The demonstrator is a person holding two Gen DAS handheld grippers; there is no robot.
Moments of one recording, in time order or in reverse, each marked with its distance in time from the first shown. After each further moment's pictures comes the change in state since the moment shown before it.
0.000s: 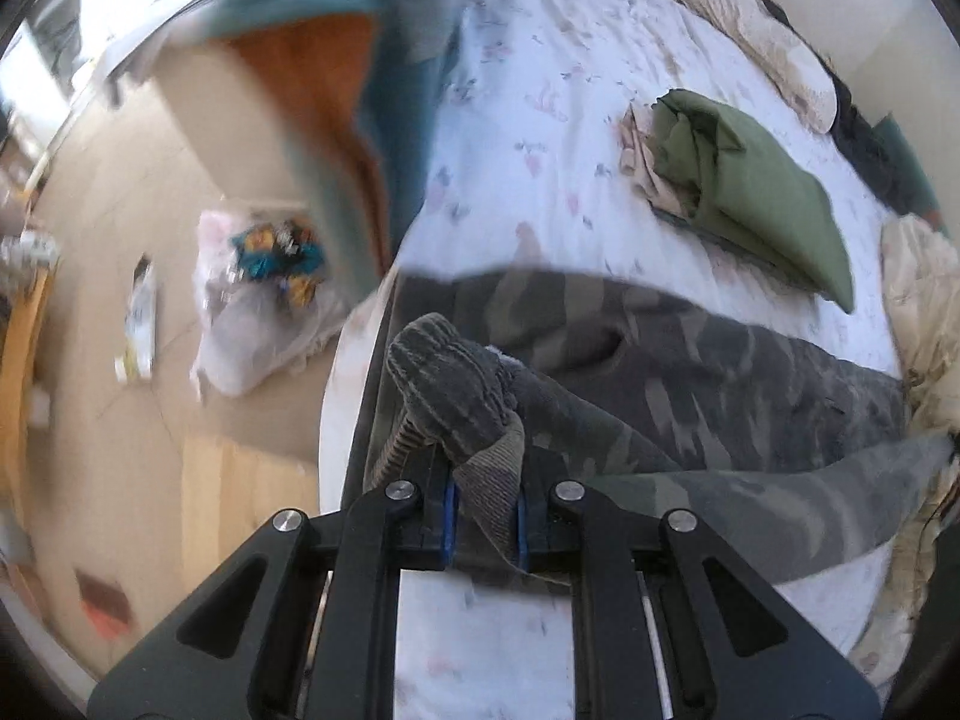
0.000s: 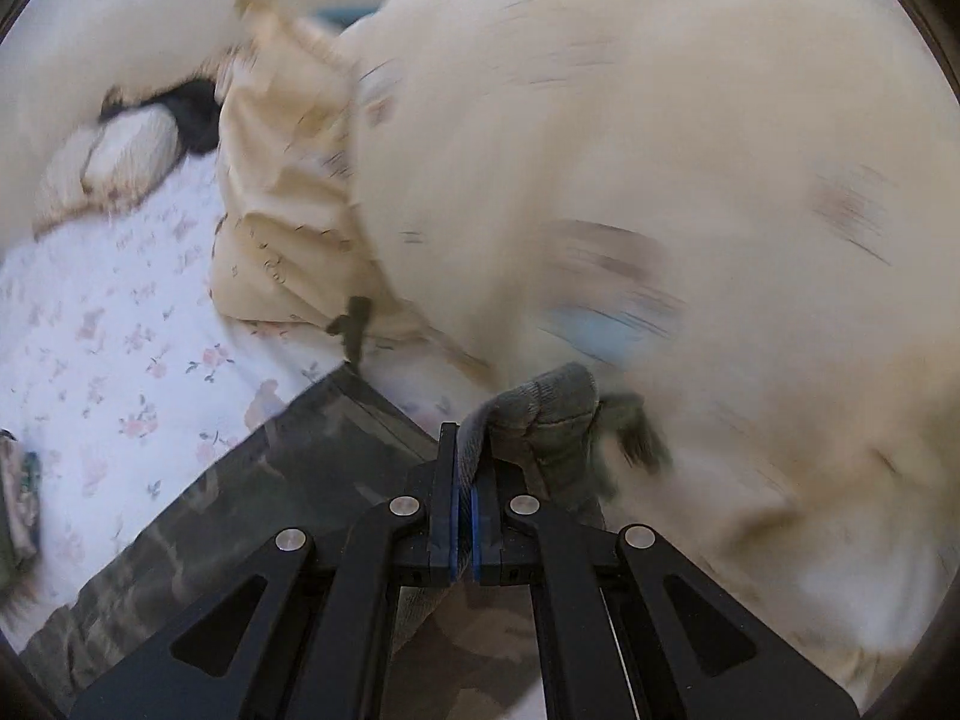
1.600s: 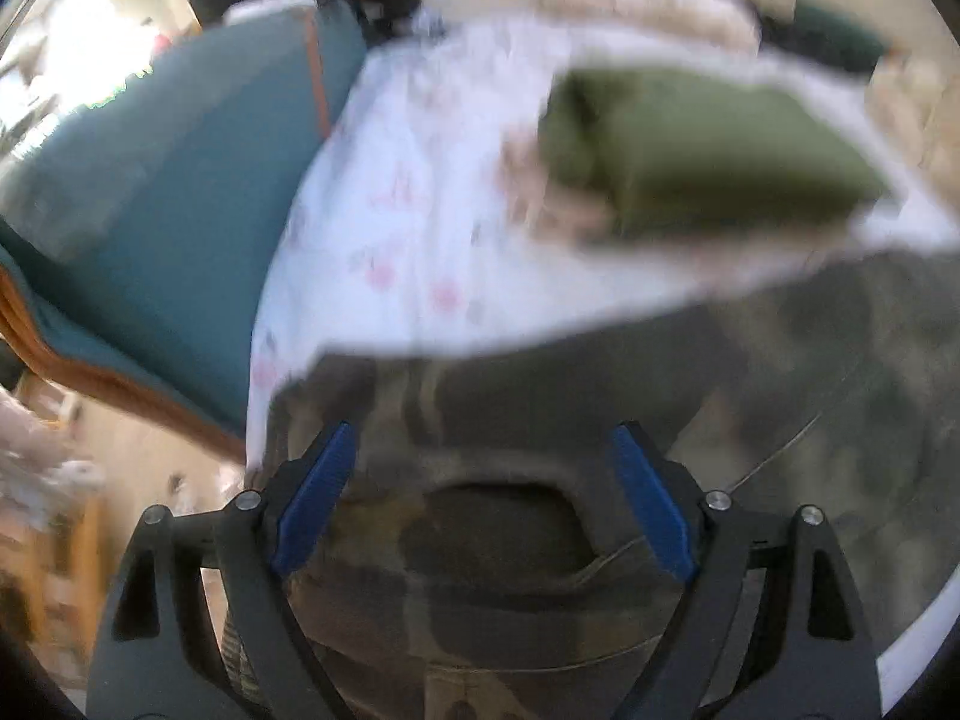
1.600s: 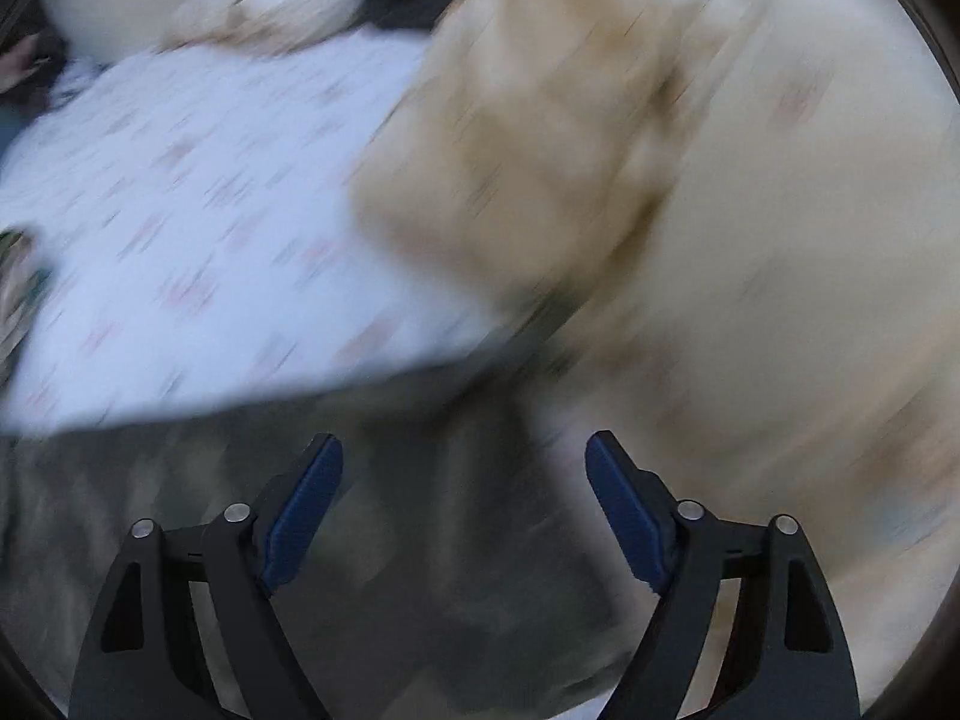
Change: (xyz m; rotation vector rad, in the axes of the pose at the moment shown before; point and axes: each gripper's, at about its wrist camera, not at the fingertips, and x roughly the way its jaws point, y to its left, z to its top) left arm 0.093 -0.101 0.000 0.412 -0.263 0.250; right arm 0.054 0.062 -0.028 -0.437 0.108 0.226
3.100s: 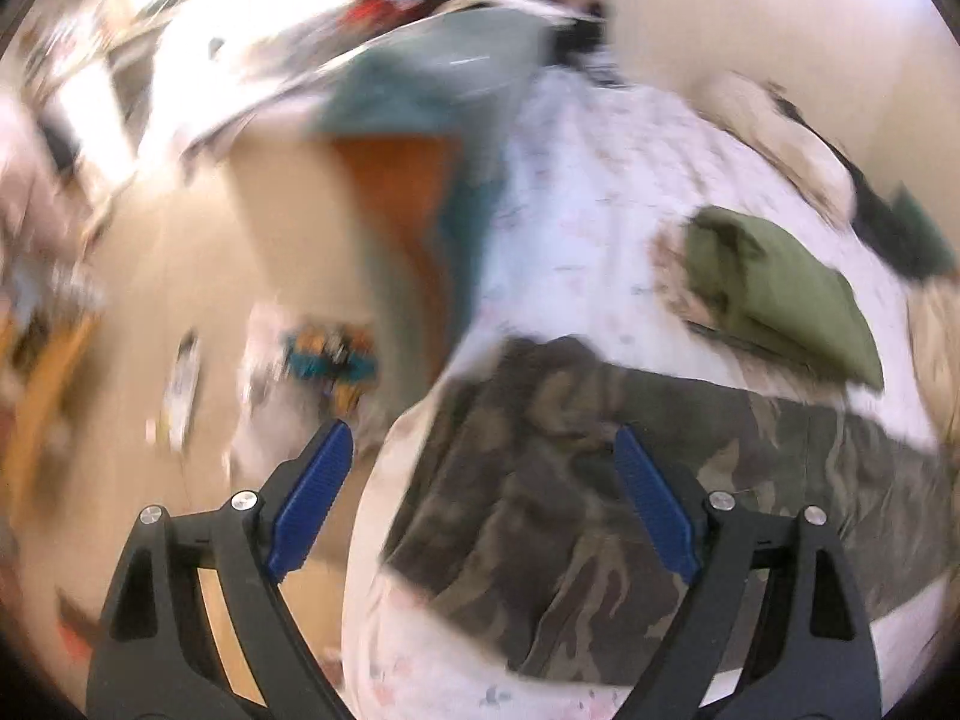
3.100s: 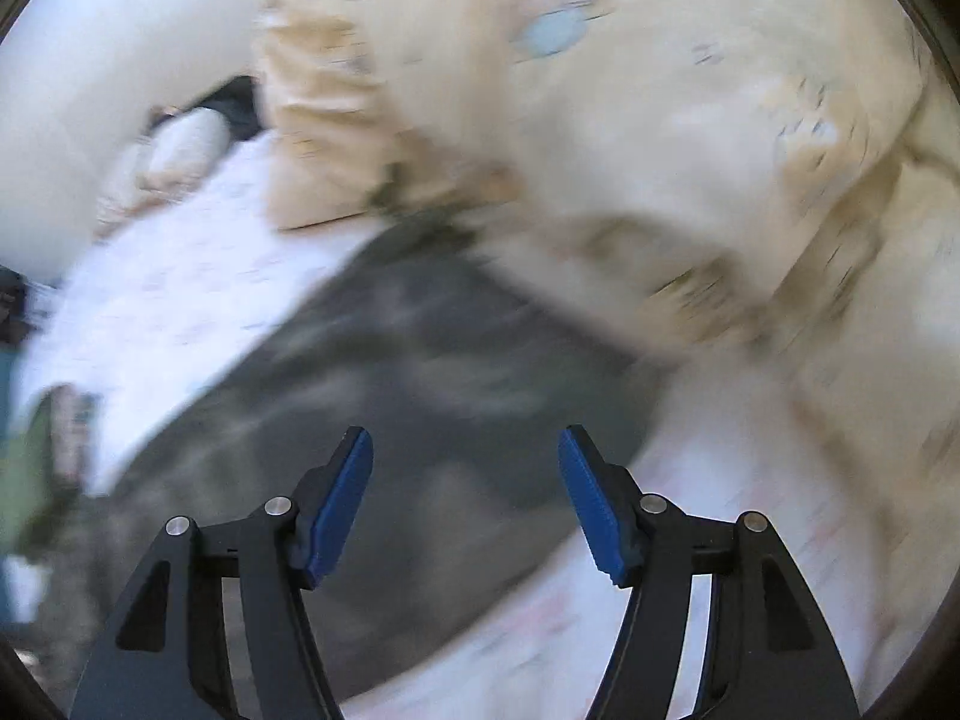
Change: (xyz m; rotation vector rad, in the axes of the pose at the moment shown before) left arm -0.102 0.140 -0.053 -0.545 -0.023 -0.076; right arm -0.086 -0.056 -0.141 0.582 -0.166 0.102
